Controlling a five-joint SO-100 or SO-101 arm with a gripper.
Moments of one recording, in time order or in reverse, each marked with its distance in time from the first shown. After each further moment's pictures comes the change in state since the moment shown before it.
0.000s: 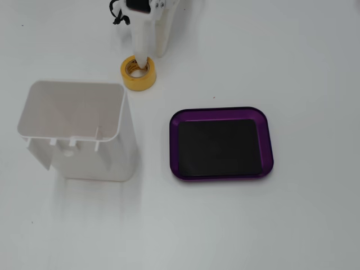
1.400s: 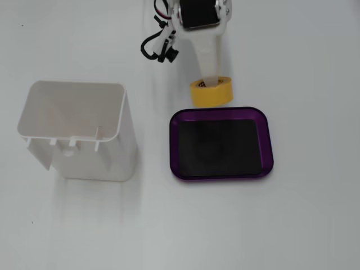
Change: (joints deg) arm -20.9 -21.3 -28.4 -18.7 -0.3
